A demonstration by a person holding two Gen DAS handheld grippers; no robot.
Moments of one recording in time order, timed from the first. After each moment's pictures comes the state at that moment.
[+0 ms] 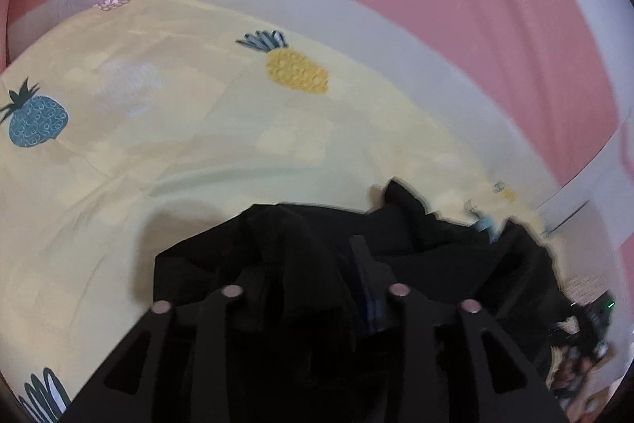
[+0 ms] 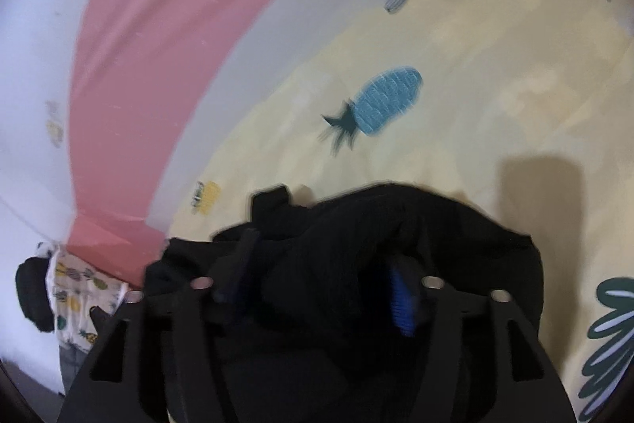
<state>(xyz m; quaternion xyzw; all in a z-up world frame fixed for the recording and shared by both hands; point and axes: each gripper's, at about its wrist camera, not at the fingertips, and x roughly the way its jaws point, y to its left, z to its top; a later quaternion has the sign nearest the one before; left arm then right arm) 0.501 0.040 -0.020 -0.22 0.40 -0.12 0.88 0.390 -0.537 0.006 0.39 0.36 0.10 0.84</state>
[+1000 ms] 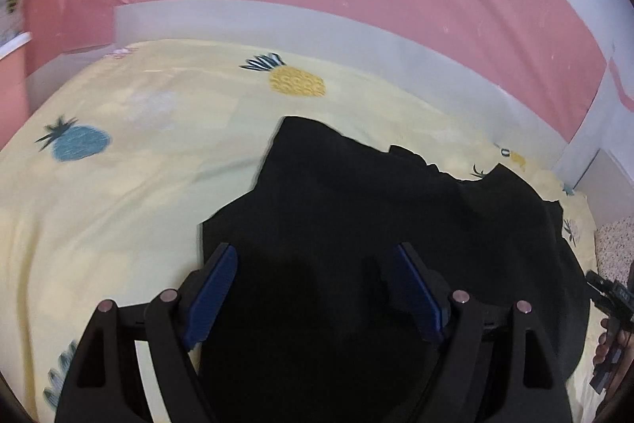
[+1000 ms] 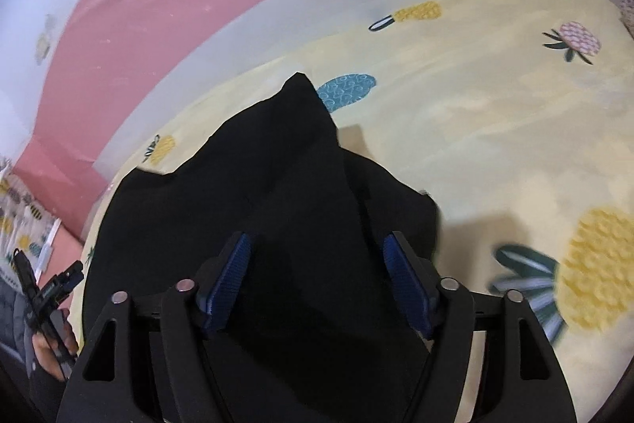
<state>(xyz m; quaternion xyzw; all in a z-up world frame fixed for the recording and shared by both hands) 0.413 0.036 -0.022 -0.11 0.35 -0.09 0.92 0.304 -0.535 0.007 0.24 0.38 0.04 0.90</state>
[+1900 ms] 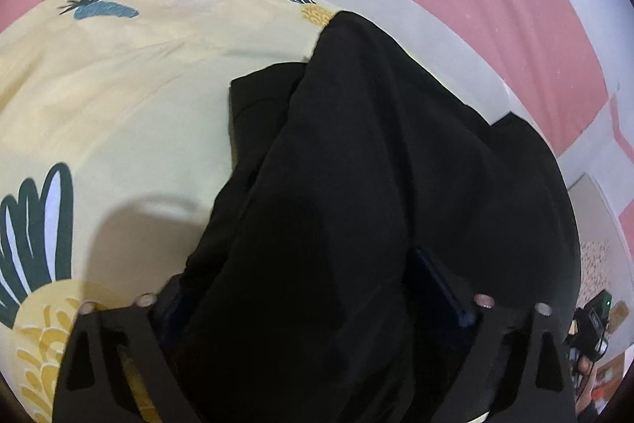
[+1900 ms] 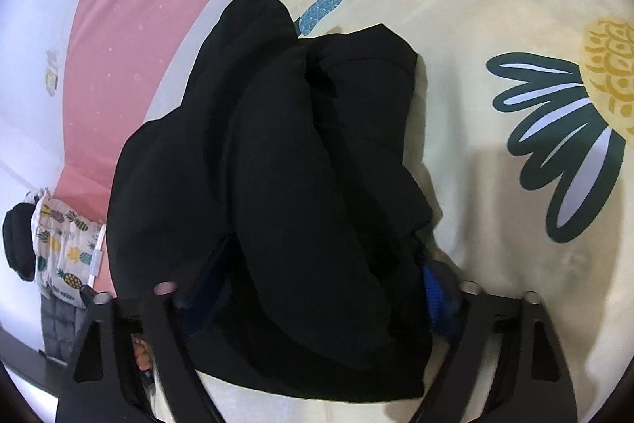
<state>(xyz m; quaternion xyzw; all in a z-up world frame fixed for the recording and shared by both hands) 0.372 0.049 -0.105 -0.20 0.41 -0.11 0.88 0.270 -0.530 -0.070 0.36 0.42 0.10 0.83</state>
